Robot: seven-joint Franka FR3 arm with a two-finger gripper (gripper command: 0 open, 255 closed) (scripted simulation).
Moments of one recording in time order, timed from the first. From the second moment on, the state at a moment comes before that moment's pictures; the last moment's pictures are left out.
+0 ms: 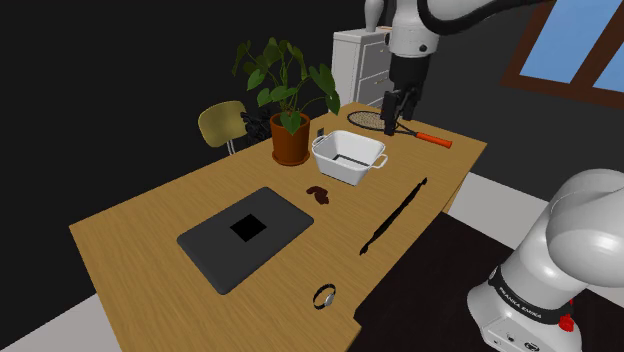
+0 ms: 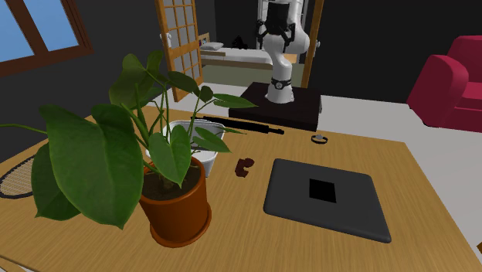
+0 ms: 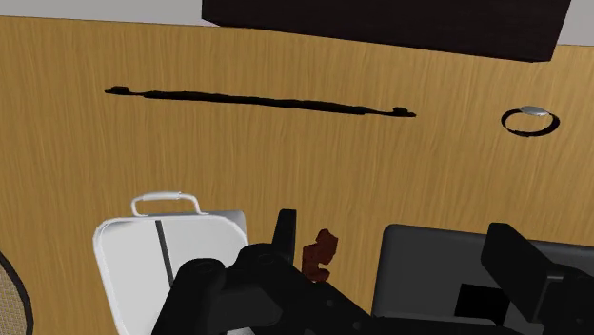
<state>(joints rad) 0.01 -0.55 0.05 -2.36 -0.05 1.77 -0.02</state>
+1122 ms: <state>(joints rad) -0.02 0.10 0.03 -2.13 -0.07 2.07 -0.01</state>
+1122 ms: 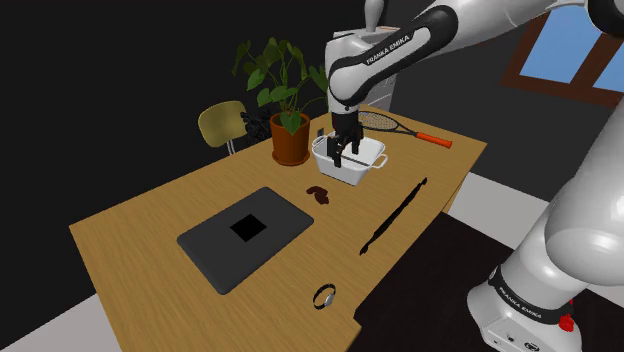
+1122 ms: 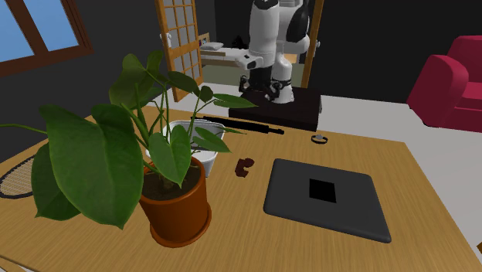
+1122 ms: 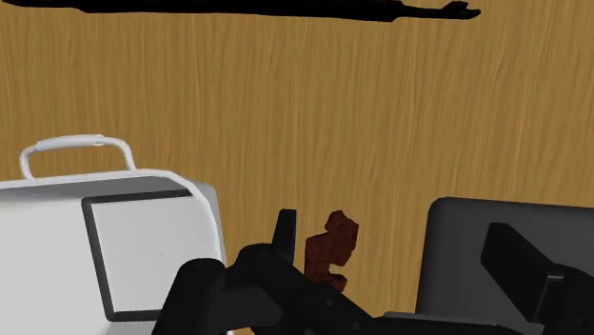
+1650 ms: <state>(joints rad) -0.02 0.43 0.03 -1.87 -0.07 2.10 -0.01</state>
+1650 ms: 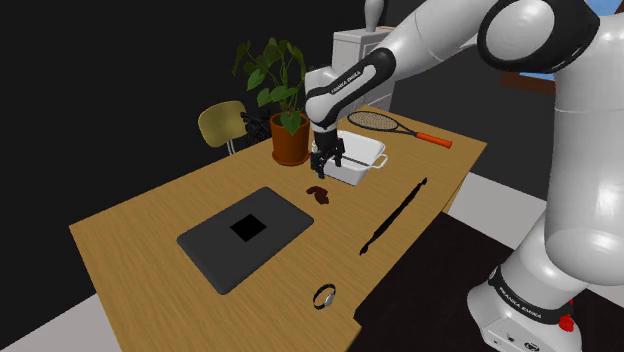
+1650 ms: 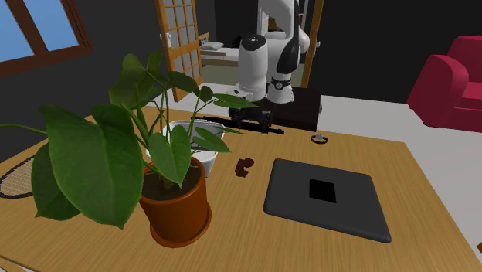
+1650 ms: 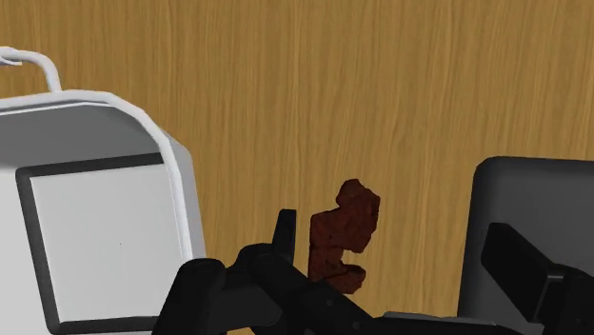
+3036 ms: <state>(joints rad) -0.03 0.78 0.02 -1.62 -0.07 2.16 -0.01</state>
